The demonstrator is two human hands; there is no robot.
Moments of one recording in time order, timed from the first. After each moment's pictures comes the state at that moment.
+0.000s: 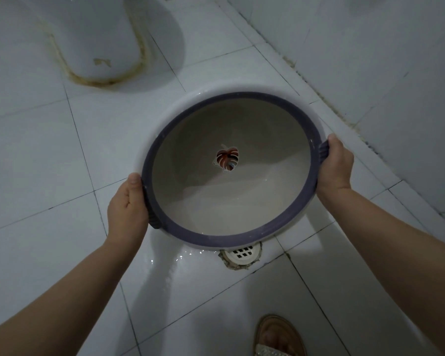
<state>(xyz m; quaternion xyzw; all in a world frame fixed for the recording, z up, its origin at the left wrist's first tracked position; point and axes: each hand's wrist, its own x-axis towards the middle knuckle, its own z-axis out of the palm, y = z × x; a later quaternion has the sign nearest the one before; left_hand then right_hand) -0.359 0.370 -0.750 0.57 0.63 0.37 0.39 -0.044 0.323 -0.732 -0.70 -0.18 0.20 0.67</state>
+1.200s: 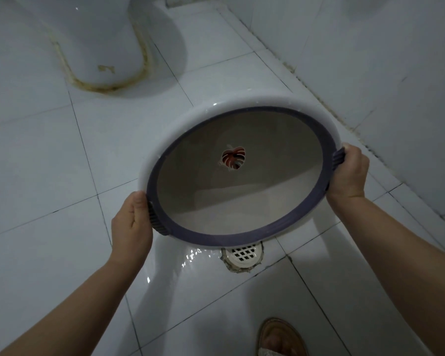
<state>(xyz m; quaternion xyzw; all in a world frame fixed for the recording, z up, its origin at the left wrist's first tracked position) -0.363 0.348 -0.746 0.61 0.61 0.38 0.35 -0.044 0.309 -0.714 -0.68 -0.20 0.19 0.68</state>
